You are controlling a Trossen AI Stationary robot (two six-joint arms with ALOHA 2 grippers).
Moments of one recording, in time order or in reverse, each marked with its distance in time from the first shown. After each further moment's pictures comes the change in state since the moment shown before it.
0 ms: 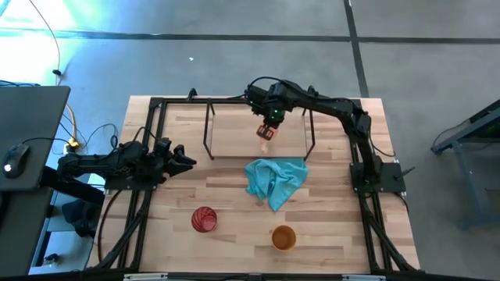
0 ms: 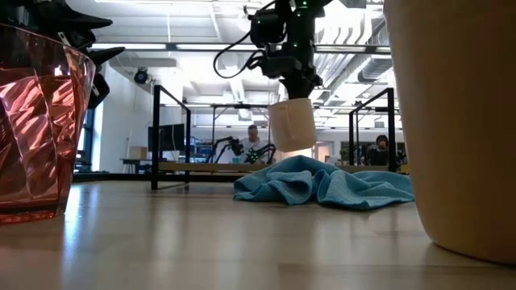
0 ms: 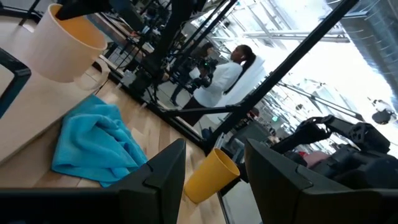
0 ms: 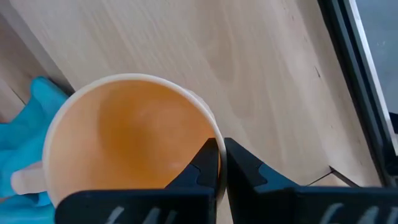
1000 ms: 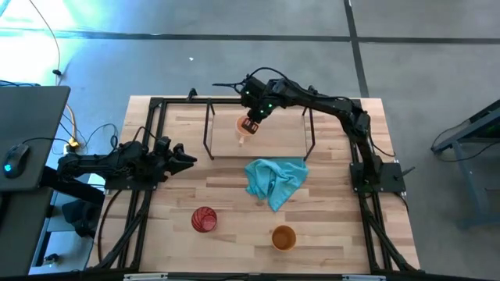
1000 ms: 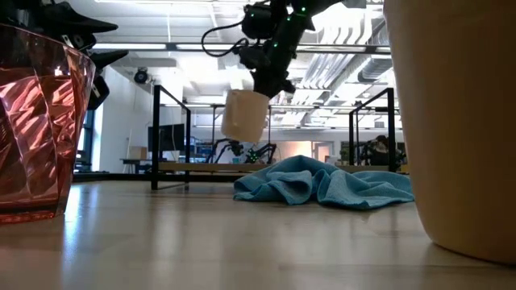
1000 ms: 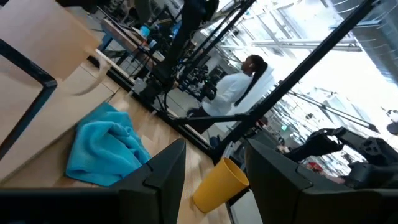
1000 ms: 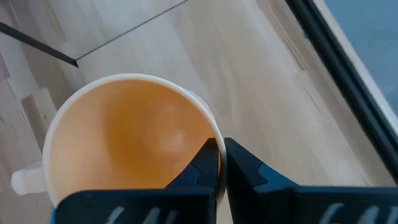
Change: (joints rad) left arm 0.000 0.000 0.000 -0.002 -0.056 0.000; right arm -0.020 0.022 0.000 0.364 -0.161 -0.015
